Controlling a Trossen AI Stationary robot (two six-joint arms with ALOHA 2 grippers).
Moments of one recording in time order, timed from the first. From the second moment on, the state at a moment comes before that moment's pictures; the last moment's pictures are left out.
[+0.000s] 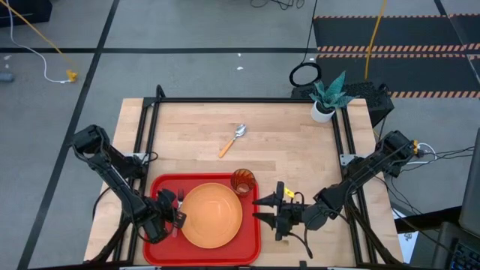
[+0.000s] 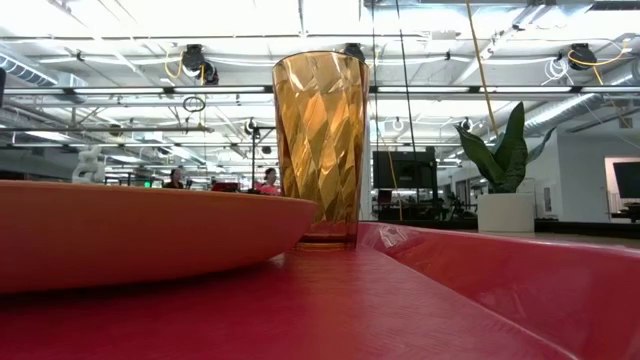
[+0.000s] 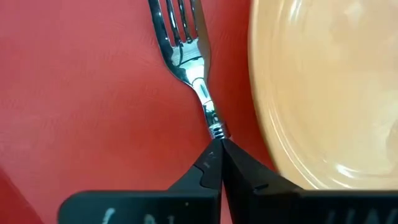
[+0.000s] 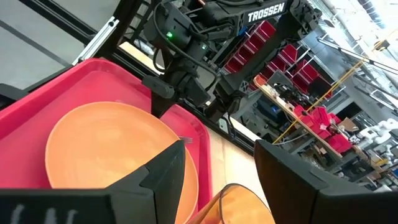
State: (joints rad) left arm -0.96 1.51 0.74 -0.67 -0.30 -2.10; right arm 0.66 1.56 0.90 0.48 0.73 -0.49
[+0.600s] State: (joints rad) left arm -1.00 1.43 0.74 -0.66 -0.30 -2.04; right arm 0.65 1.56 0.90 0.48 0.73 -0.48
